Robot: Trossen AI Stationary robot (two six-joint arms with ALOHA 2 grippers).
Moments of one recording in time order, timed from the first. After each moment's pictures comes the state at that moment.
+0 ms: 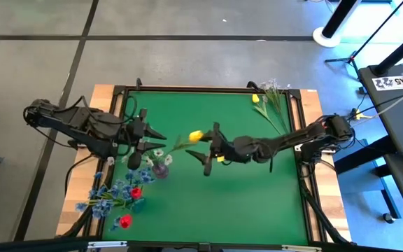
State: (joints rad) left arm -0.29 0.98 1.19 -0.61 -0.30 -0.12; right arm 0.22 1.66 1.12 0.58 0.37 -0.01
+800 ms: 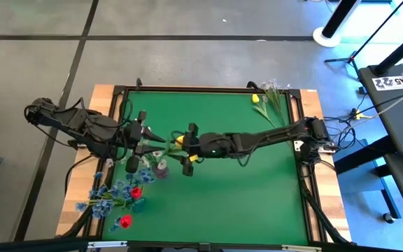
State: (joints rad) left arm -0.35 0.98 1.19 -0.57 -0.33 -0.09; right arm 0.16 1.91 1.56 0.09 0.22 0.03
